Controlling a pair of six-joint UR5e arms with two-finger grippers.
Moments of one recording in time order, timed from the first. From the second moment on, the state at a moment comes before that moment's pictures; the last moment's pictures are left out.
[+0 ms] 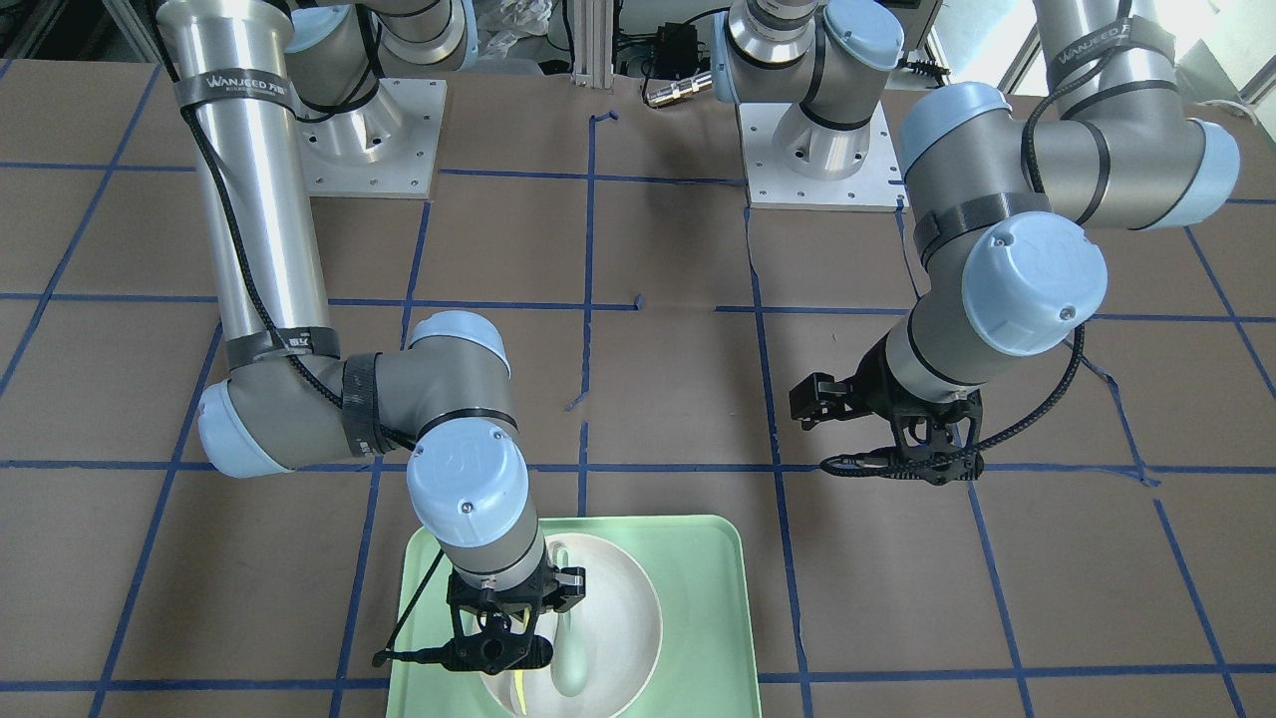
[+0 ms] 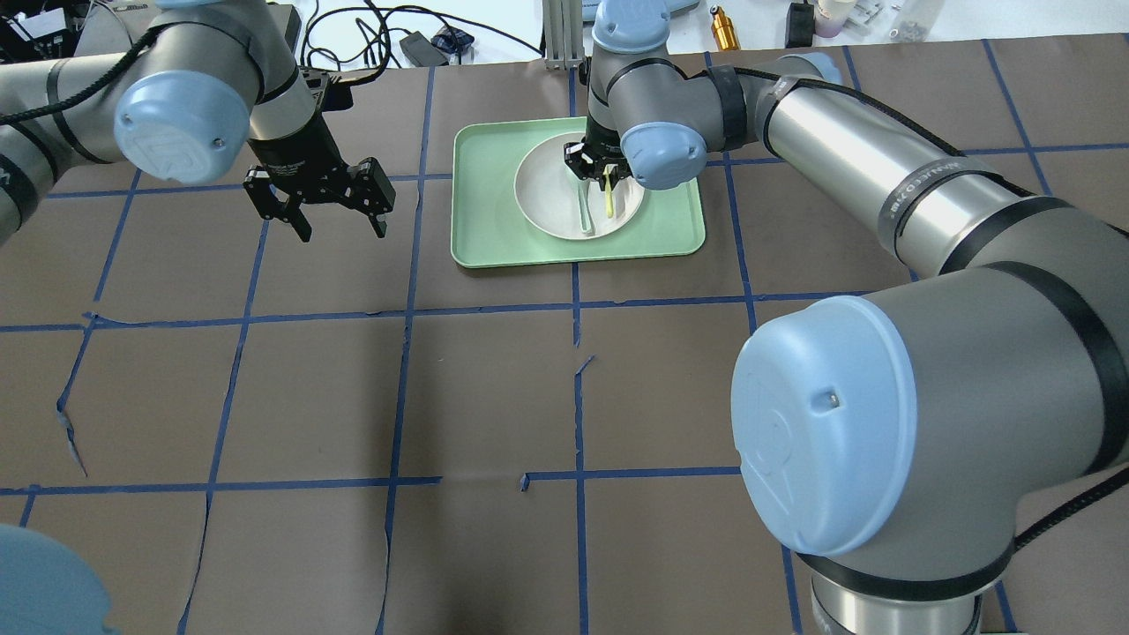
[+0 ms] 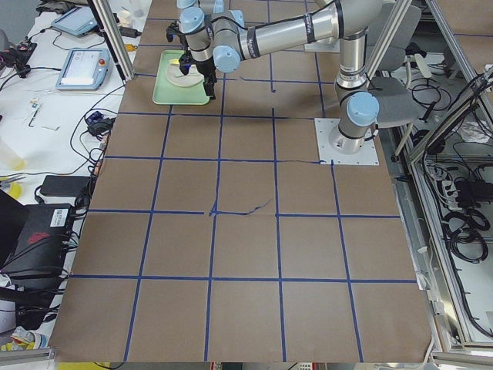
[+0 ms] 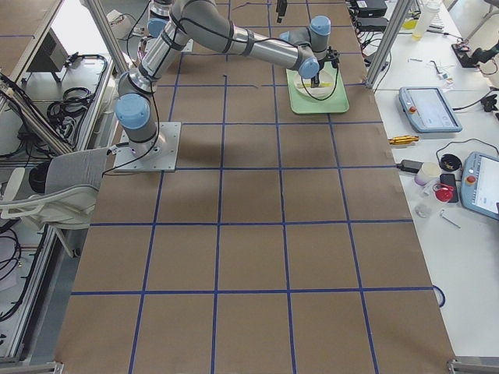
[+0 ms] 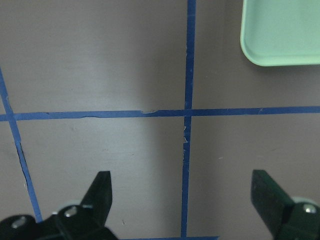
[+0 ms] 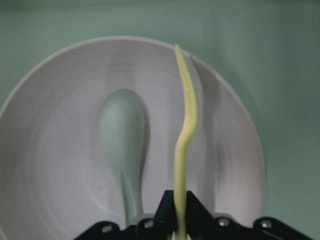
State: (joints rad) left arm -1.52 -1.88 -1.56 -1.41 1.56 0.05; right arm 1.80 -0.82 1.25 -2.13 -1.54 0.22
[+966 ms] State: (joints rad) left arm -1.52 -1.88 -1.56 -1.41 1.56 0.05; right arm 1.68 -0.82 1.28 -2.11 -1.52 0.04
